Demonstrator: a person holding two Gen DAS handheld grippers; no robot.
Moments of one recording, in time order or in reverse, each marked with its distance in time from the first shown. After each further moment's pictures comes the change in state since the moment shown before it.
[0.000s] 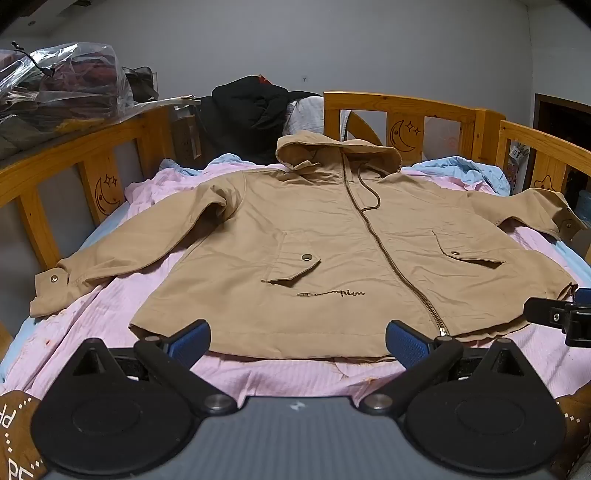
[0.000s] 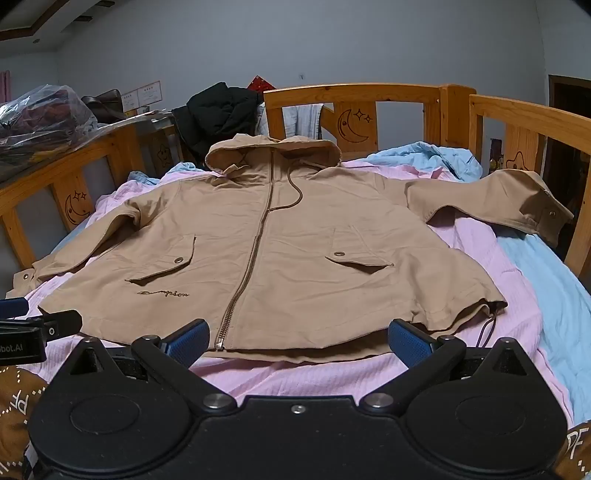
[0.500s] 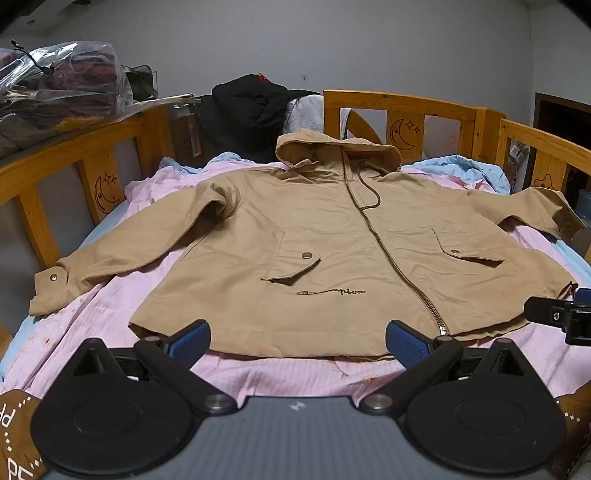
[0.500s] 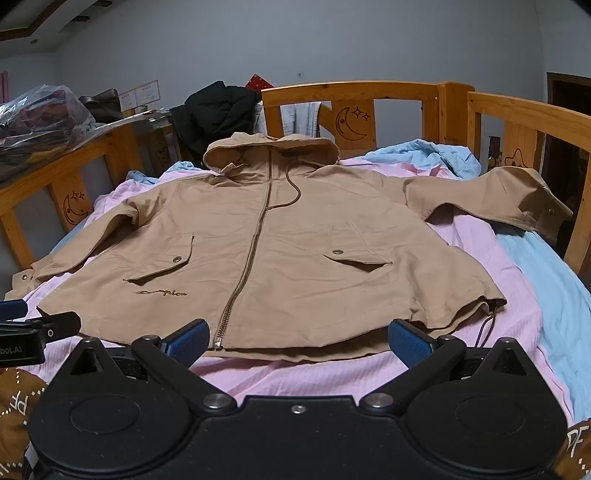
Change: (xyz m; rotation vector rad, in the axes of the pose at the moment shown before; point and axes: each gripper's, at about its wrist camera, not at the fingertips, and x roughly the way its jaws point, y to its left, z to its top) left arm 0.000 0.001 -0.001 0.001 0.000 -0.002; right arm 0.001 0.000 0.000 0.002 0.004 -0.001
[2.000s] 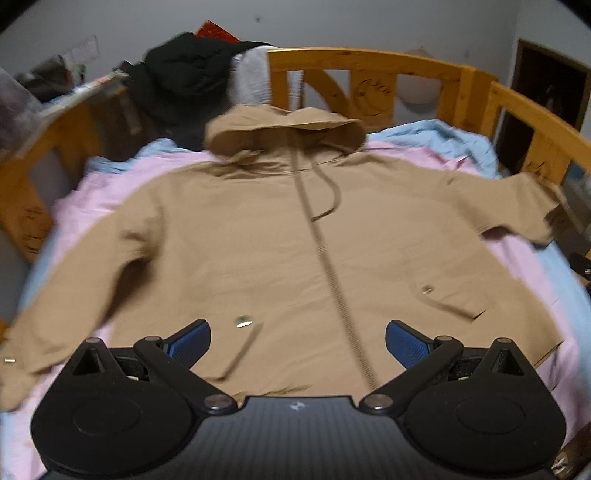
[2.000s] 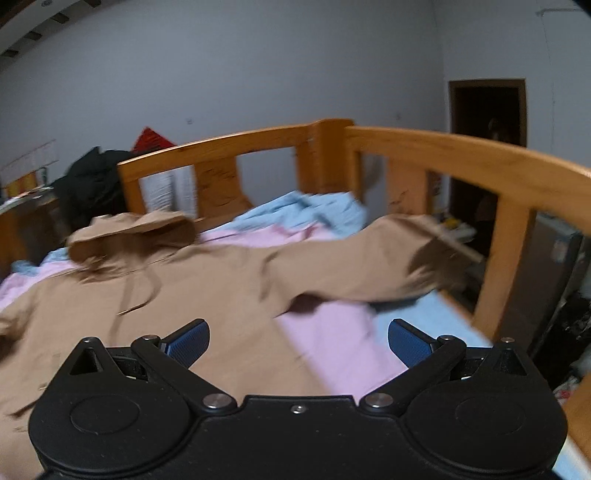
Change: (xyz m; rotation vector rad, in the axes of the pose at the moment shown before) left arm 0.101 -0.056 0.146 0.070 0.252 -0.124; right arm 0.047 -0.144 0.101 0.151 -0.141 -0.292
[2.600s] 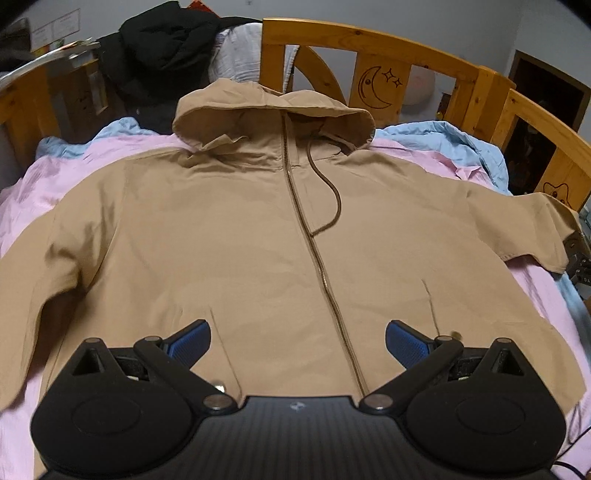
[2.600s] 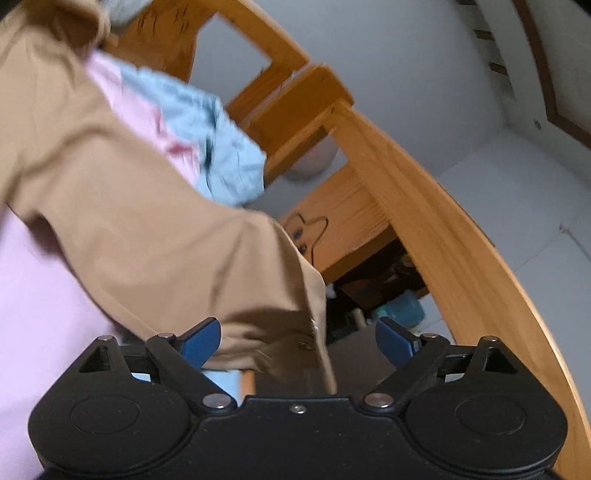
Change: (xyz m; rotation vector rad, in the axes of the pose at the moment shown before) left arm 0.113 0.037 0.039 -0.026 0.022 -0.098; right arm 0.202 -0.061 0.025 -0.828 0.120 -0.482
